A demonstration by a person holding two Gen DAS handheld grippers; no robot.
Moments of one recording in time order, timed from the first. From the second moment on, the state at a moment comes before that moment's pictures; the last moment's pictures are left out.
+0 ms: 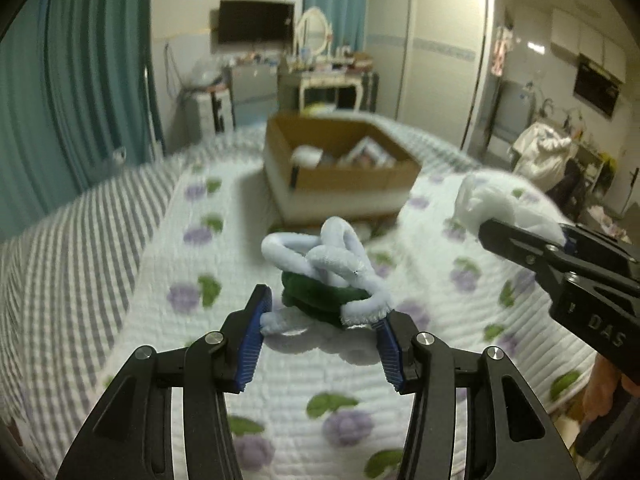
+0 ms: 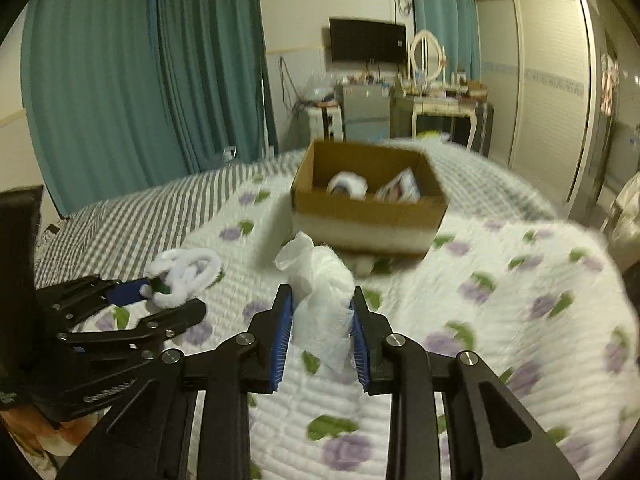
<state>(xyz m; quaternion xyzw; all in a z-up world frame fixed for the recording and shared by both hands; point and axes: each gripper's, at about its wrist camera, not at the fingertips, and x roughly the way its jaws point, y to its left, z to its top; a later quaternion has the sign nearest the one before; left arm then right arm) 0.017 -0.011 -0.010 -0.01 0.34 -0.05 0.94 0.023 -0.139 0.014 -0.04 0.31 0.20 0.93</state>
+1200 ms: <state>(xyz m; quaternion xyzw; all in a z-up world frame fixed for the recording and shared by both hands) 0.324 -0.031 -0.024 0.03 0.33 0.01 0.95 0.368 -0.130 0.004 -0.03 0.32 0.22 0.92</state>
